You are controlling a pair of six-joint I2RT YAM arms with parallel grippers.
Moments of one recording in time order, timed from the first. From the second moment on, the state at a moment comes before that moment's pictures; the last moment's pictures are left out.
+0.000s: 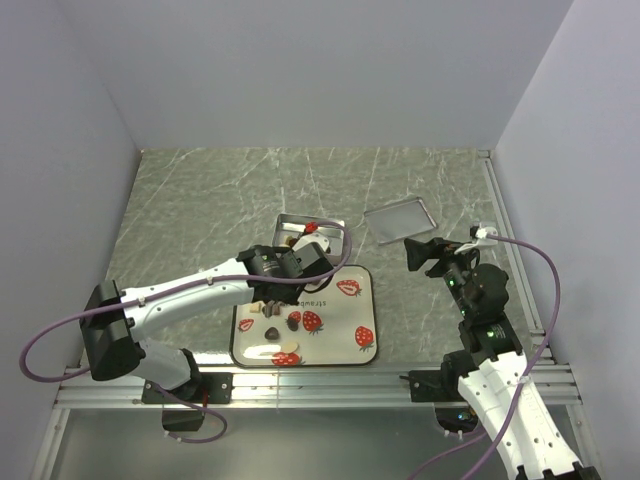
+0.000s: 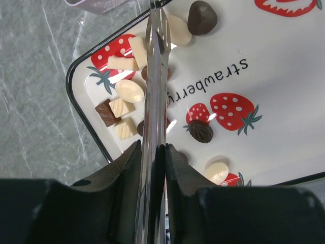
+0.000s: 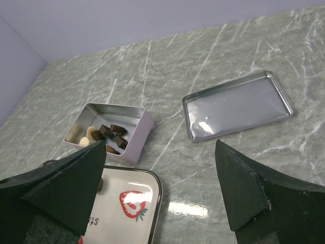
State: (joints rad) left arm -1.08 1.43 1.20 -0.95 -0.48 -0.46; right arm 0.20 0.45 0.39 0.01 -0.06 0.38
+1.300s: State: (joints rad) left arm -1.07 1.36 1.32 -0.92 -0.56 -0.40; right arm 0.20 0.44 0.39 -0.01 -0.04 0.38
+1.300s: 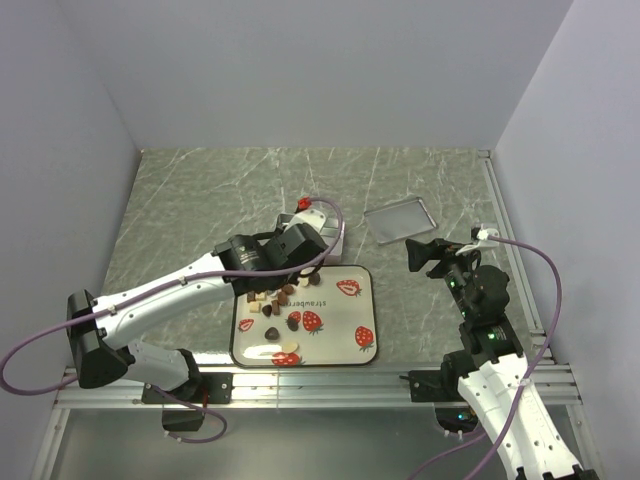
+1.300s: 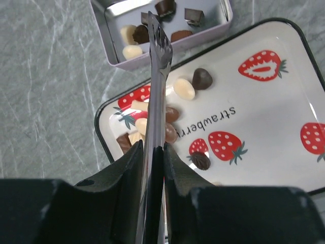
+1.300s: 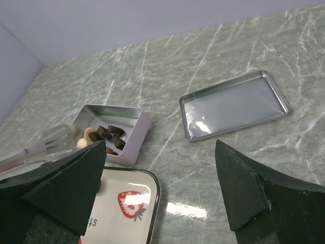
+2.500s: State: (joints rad) left arm -0.89 1.30 1.08 -0.61 -0.50 -0.38; right arm 0.20 0.43 0.39 -0.01 -0.05 0.38
